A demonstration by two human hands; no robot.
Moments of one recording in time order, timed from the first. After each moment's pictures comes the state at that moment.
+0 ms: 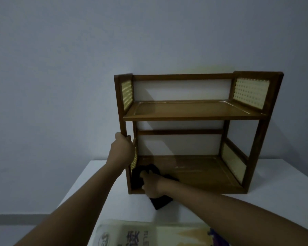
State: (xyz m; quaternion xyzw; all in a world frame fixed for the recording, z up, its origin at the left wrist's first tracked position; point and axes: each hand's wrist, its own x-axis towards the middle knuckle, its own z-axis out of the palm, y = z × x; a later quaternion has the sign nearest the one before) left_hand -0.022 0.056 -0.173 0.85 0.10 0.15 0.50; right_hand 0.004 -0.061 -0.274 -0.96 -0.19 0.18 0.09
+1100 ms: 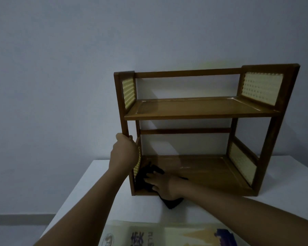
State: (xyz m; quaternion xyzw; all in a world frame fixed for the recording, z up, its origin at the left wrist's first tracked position) left_hand -0.033 0.050 -0.171 0.87 0.14 0.18 0.43; right_hand 0.003 -0.089 -0.280 -0.94 -0.30 0.14 0.06
